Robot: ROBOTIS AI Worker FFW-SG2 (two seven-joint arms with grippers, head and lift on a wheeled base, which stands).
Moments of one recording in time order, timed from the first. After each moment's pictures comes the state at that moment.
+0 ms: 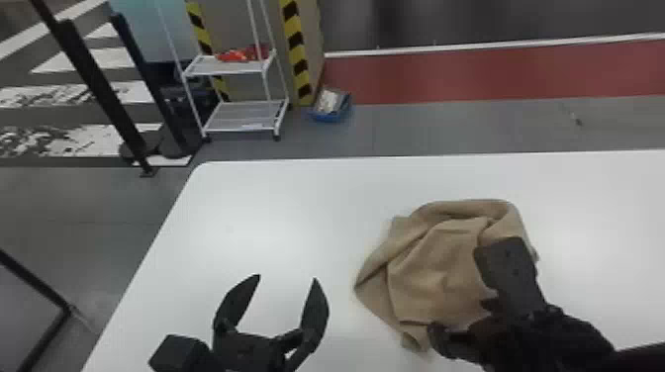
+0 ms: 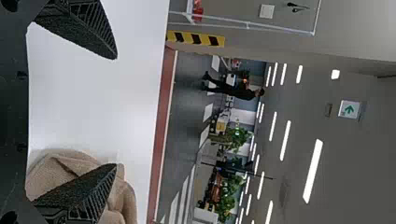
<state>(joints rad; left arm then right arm) 0.74 0.04 -0.04 -2.12 0.15 -0.10 -0.07 0.21 -0.01 0.39 -2.22 0.43 1.28 0.42</state>
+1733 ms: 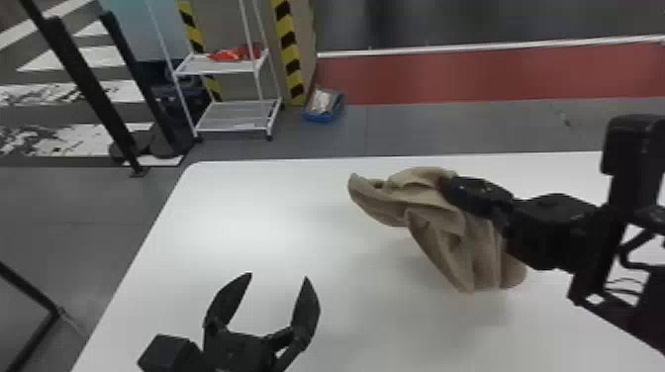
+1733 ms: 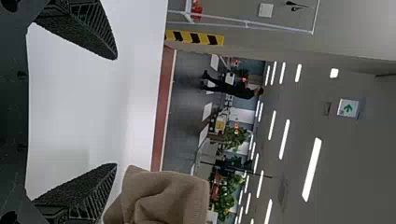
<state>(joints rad) 0.73 0.05 -0.03 -2.11 0.15 -0.10 -0.08 0.12 -0.01 0.03 -2.40 -0.20 1.06 0.46</state>
